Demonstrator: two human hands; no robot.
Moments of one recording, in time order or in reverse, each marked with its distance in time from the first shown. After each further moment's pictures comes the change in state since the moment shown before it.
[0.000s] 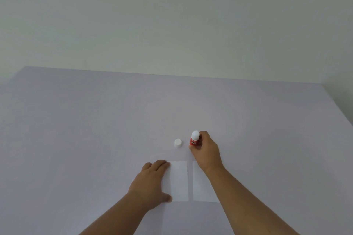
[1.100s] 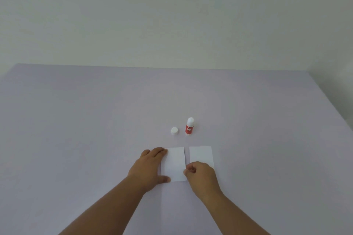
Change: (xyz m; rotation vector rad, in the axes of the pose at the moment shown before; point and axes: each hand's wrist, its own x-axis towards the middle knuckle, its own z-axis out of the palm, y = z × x) left_hand -0.004 -0.005 -0.006 0.048 -0.017 0.061; right_hand -0.104 0.001 0.003 -0.150 -0.197 0.273
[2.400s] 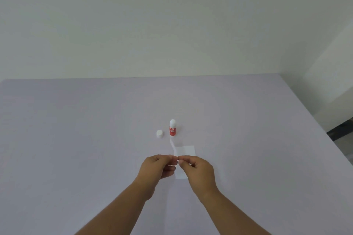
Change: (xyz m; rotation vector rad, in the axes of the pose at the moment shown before) left_hand -0.022 0.087 -0.010 -1.300 0.081 -0.345; right_hand -0.038 -0.003 -0.045 0.429 0.118 -0.120
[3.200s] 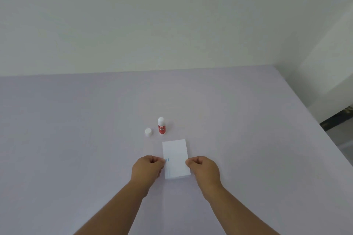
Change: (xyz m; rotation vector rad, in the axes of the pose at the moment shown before) left_hand 0.034 -0.021 0.014 0.364 0.160 -0.060; right_hand 0.030 0.045 -0.031 0.081 0.101 0.319
